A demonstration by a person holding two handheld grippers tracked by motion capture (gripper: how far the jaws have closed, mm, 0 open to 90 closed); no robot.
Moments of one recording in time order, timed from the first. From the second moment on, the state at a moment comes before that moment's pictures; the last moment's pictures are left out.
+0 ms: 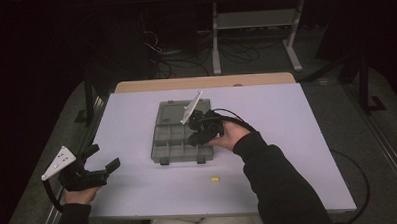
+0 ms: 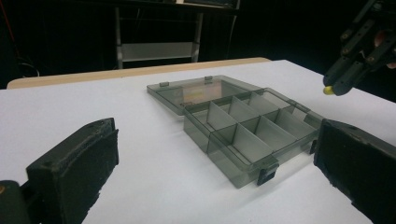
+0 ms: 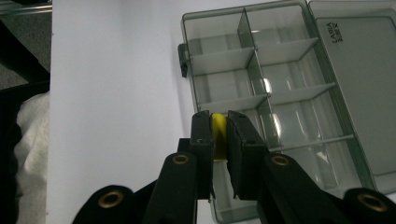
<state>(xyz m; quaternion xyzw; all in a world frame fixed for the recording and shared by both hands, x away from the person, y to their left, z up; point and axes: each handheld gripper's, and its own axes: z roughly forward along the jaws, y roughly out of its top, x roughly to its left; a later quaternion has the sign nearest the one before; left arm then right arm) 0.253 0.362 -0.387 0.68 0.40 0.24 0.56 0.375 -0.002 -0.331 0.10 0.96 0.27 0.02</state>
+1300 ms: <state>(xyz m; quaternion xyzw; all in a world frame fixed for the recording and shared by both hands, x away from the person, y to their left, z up) 0.251 0.363 -0.386 0.68 0.39 0.24 0.57 0.407 0.075 -0.378 0.07 0.97 0.22 0.00</state>
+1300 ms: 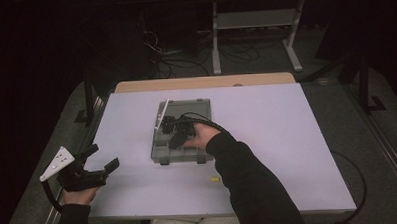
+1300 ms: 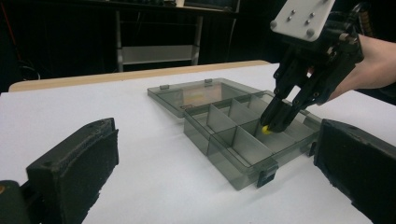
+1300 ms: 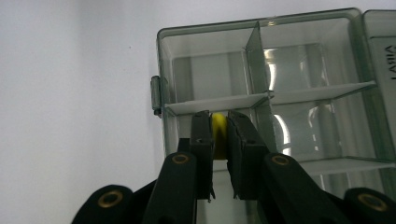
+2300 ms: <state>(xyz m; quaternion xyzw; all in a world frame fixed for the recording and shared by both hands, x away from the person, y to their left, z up) 0.251 0.363 -0.386 0.68 0.40 0.24 0.57 0.401 0.048 -0.346 0.12 0.96 0.26 0.04</state>
